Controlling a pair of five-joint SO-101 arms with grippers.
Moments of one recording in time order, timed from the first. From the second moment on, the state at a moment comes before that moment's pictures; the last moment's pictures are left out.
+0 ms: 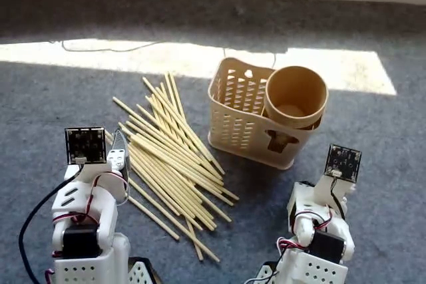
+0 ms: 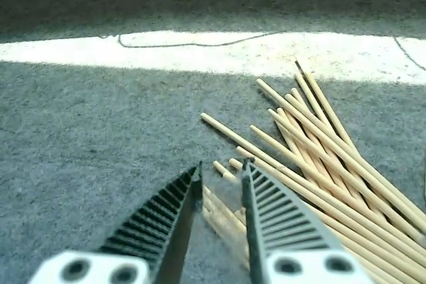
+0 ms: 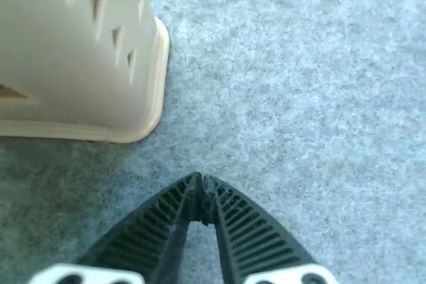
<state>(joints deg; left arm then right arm) -10.0 -103.7 87.1 52.9 1.9 13.9 -104.9 95.7 66.6 5.1</state>
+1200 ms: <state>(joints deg) -6.6 -75.2 69.8 61.2 2.7 13.9 -104.9 95.7 66.5 5.1</state>
